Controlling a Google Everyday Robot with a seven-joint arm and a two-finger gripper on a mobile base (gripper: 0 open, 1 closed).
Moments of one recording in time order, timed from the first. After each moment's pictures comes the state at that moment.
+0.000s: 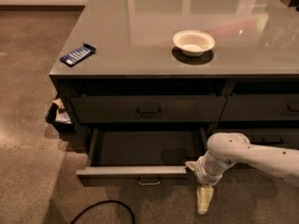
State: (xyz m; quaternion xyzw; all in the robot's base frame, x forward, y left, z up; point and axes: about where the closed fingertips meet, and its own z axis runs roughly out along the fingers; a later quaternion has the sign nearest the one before) arm 0.442 -0.179 0.443 -0.72 0.67 0.14 0.08
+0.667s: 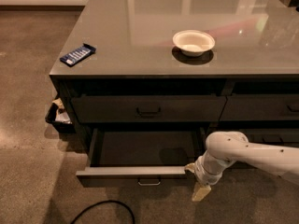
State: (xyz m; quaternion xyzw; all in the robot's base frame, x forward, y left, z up) arm 0.437 -0.180 0.443 -0.72 0.67 0.15 0.06
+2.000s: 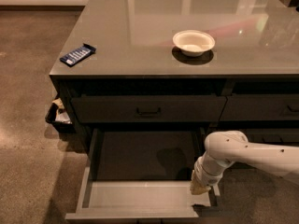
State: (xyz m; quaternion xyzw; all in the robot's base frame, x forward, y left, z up) arm 0.433 -0.180 0.454 -0.73 0.67 0.13 0.05
